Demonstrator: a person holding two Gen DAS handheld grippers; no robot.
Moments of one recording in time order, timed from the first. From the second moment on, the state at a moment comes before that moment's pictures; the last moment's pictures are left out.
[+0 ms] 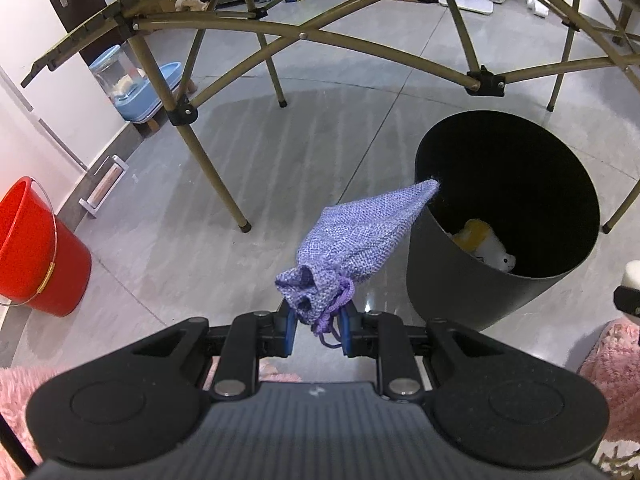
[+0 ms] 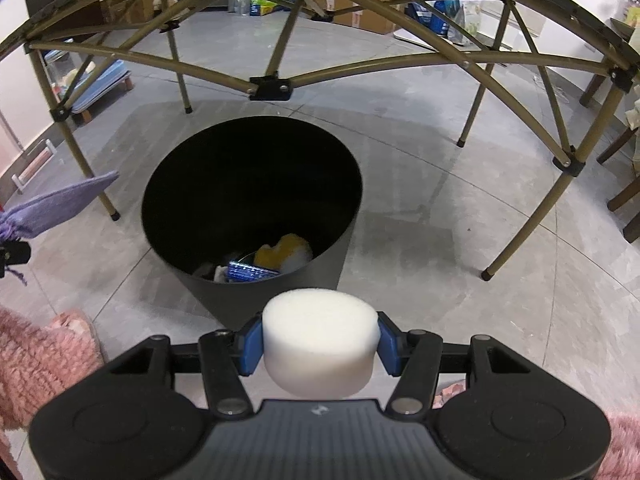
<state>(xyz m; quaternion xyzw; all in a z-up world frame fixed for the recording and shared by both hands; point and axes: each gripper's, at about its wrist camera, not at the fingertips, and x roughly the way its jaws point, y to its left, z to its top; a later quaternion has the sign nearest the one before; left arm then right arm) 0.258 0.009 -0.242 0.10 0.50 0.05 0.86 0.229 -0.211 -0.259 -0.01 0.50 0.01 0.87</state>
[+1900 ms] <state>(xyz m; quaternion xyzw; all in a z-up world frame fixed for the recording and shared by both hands) 0.359 -0.142 -0.280 0.11 0.53 -0.04 0.84 0.295 -0.292 -0.286 0.03 0.48 -0.12 0.87</state>
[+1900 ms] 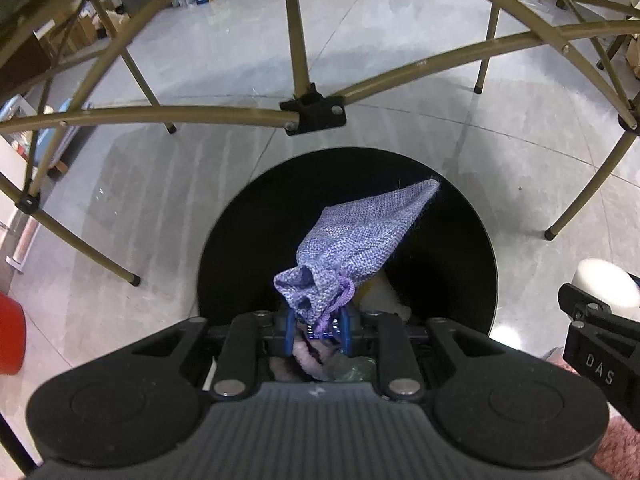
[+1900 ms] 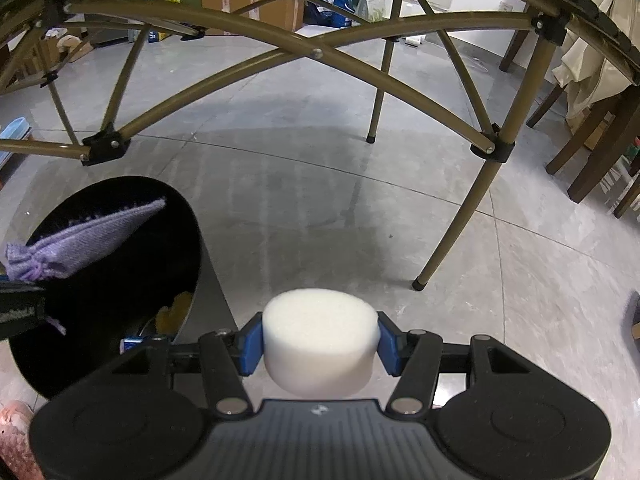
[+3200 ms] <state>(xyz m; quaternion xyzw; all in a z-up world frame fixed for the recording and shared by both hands) 0.362 -0.135 -0.282 0.10 0.54 -0.04 0.83 0.301 -0.298 -0.296 0.03 0.49 -0.12 0.86</state>
